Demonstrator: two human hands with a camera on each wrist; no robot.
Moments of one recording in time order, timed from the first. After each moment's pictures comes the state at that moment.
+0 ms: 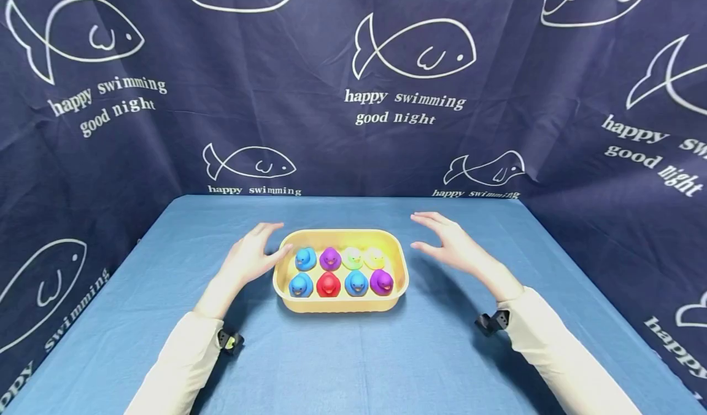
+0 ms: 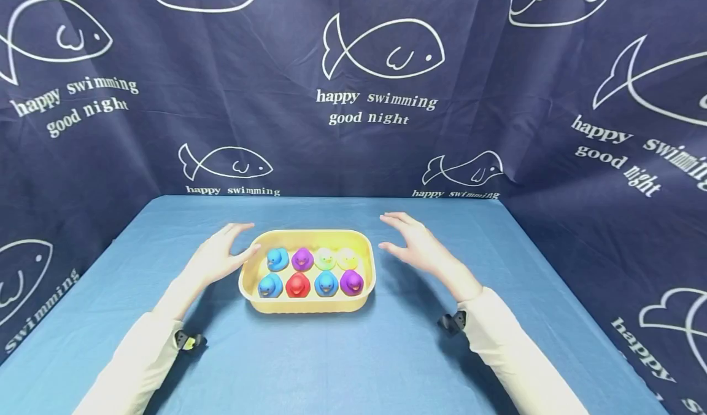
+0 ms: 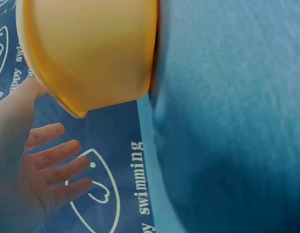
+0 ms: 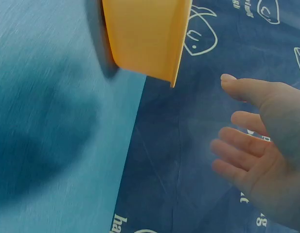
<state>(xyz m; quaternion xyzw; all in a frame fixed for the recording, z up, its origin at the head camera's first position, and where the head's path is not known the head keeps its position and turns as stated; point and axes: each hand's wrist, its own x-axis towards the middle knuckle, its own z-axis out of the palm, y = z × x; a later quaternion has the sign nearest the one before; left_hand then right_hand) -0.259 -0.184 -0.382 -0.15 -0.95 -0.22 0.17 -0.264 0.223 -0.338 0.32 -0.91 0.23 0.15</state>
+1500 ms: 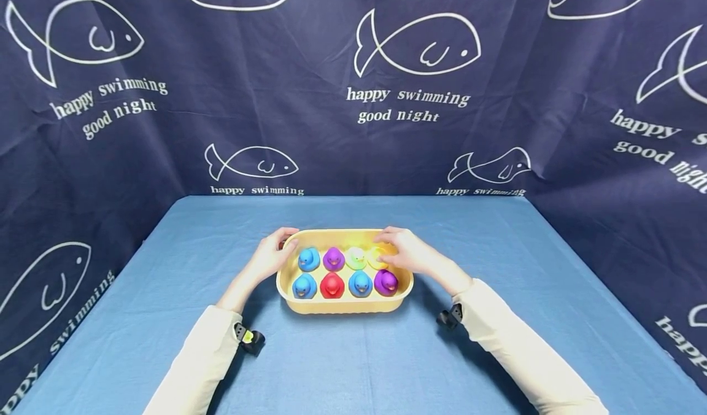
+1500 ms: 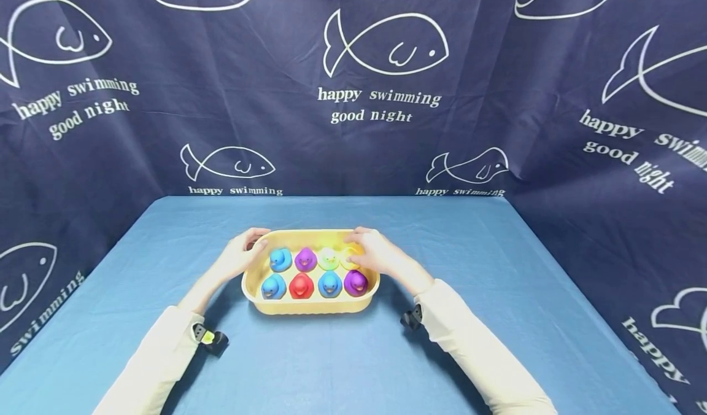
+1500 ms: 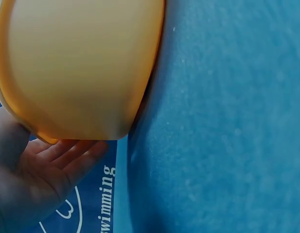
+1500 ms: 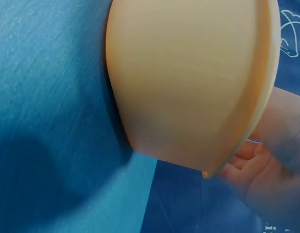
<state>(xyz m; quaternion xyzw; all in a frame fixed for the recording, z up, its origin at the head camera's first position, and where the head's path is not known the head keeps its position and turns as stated) -0.282 -0.167 -0.405 -0.14 -0.90 -0.41 0.08 -0.285 0.151 -0.366 0.36 -0.91 0.20 0.05</state>
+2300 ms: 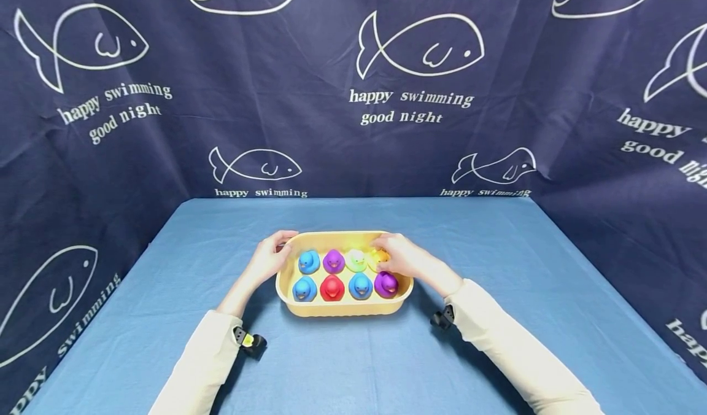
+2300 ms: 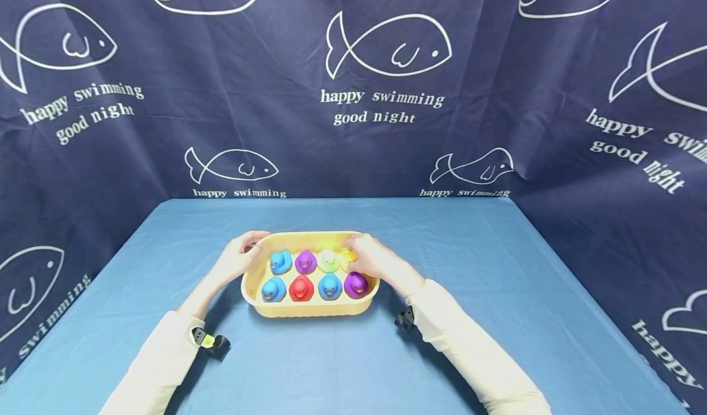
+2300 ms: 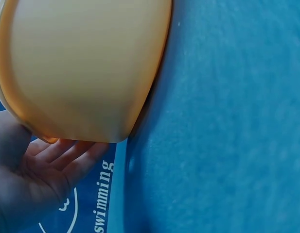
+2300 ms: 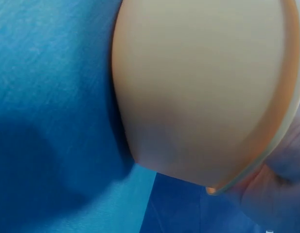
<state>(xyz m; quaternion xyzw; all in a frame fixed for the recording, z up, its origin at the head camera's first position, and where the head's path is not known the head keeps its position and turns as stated) -0.282 -0.177 -0.407 -0.12 -0.88 -0.44 0.08 -0.288 0.134 -0.370 0.37 -0.92 0.16 0.03</state>
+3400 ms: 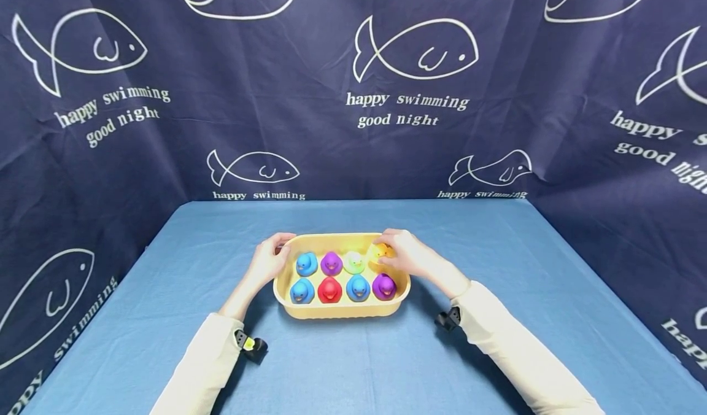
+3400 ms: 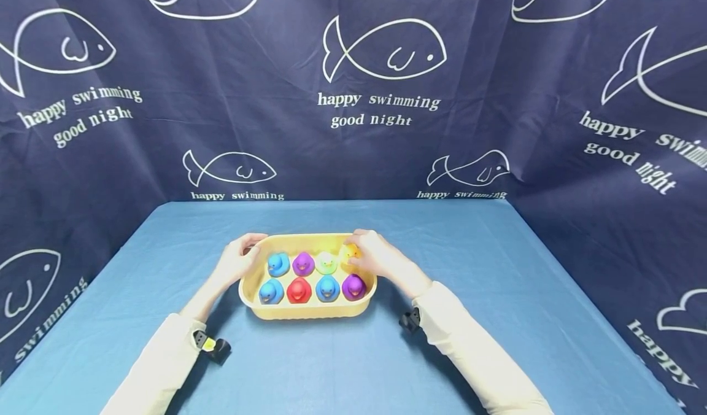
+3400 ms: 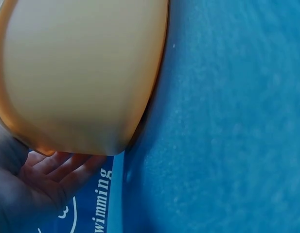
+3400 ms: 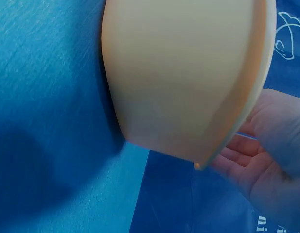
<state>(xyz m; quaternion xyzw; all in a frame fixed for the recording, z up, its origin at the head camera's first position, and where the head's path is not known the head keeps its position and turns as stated) -0.279 -0.167 -0.408 -0.09 -0.89 -0.44 0.12 -0.283 0.147 -0.362 0.38 -0.90 0.18 0.10</state>
